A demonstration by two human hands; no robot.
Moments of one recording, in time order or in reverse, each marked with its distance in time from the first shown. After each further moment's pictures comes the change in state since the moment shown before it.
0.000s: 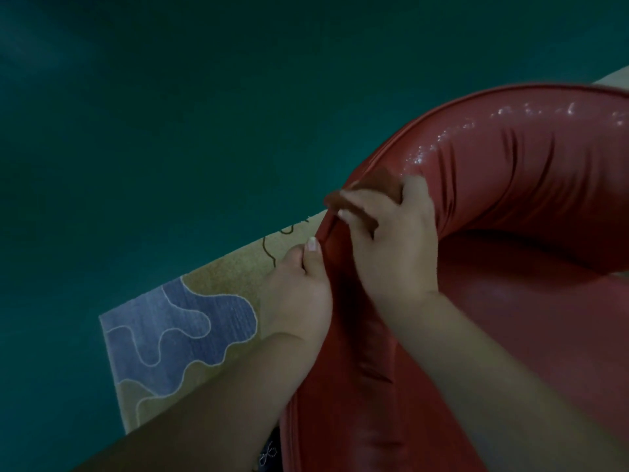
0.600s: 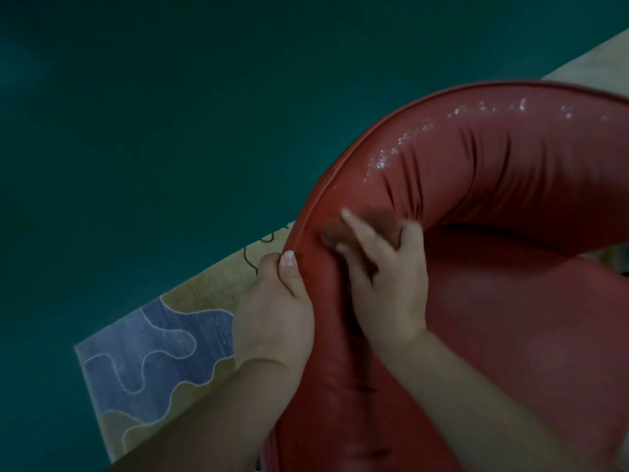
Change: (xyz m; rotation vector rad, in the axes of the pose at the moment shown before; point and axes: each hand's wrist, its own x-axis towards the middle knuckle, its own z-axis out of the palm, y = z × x) left_hand -0.007 0.007 0.001 0.193 -0.002 0.073; right_hand -0.037 0.034 -0.001 0.053 0.137 0.047
